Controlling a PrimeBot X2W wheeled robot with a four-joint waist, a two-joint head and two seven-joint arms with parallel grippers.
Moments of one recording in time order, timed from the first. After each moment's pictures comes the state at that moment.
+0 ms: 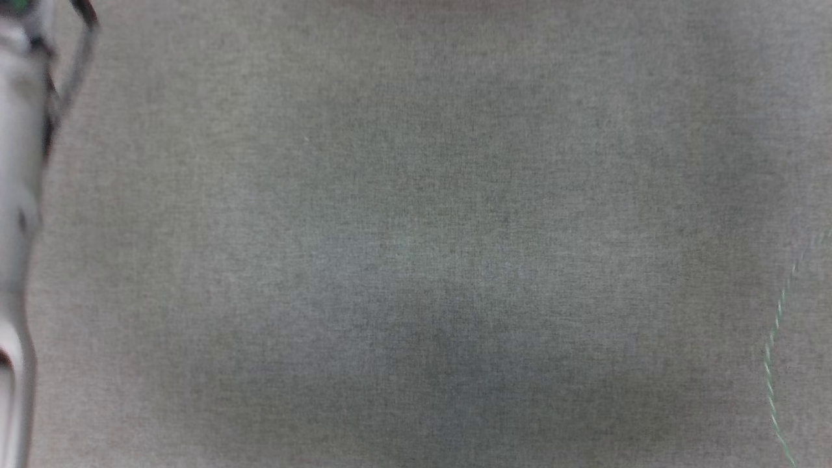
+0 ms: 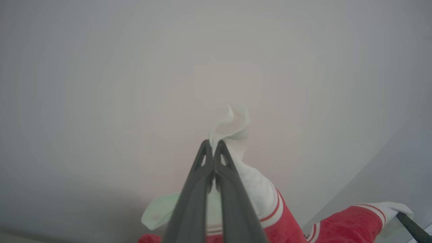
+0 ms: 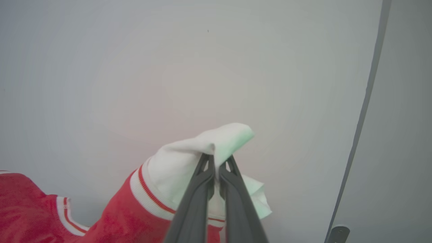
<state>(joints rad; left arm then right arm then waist) -1.43 0.43 -0.40 0.79 -1.17 -0.13 -0.20 -1.63 -0.13 0.07 1.05 0.28 0.13 -0.13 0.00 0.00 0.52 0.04</state>
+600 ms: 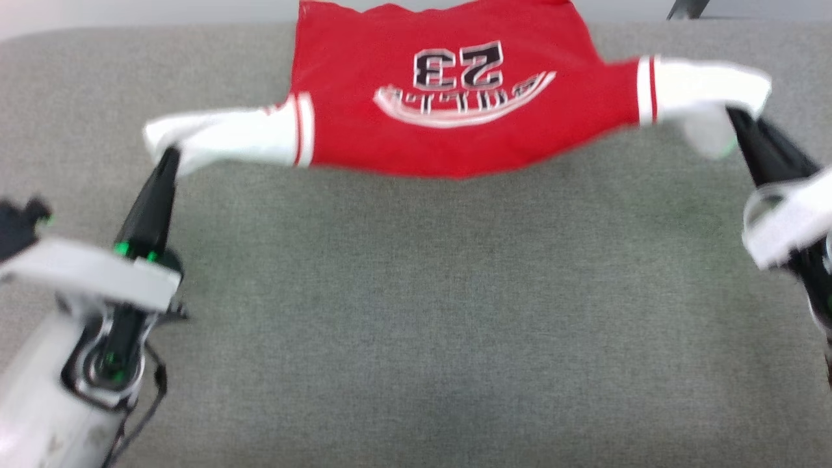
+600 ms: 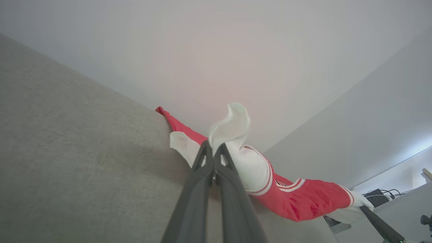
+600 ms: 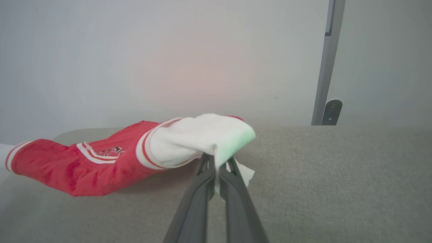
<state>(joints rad) -0.58 0.63 -0.47 0.26 -1.42 -0.13 -0.25 -0.64 -0.39 0.15 0.25 0.68 0.13 0.19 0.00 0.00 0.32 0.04</state>
